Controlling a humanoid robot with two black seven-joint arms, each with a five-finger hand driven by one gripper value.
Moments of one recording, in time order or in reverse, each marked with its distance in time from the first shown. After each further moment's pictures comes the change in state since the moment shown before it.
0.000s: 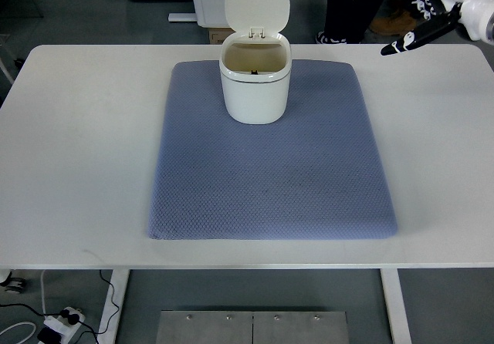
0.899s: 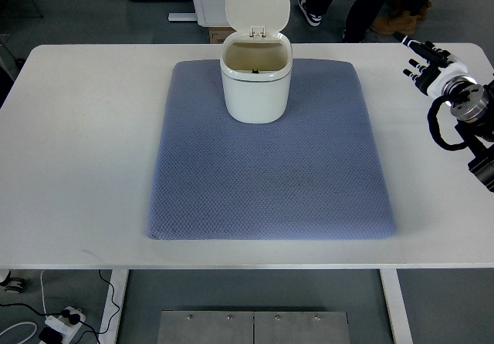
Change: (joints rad) left arm 0.001 0.000 0.000 0.000 0.000 0.000 0.000; right arm -0.527 0.505 0.991 -0.665 0.332 -0.130 0.000
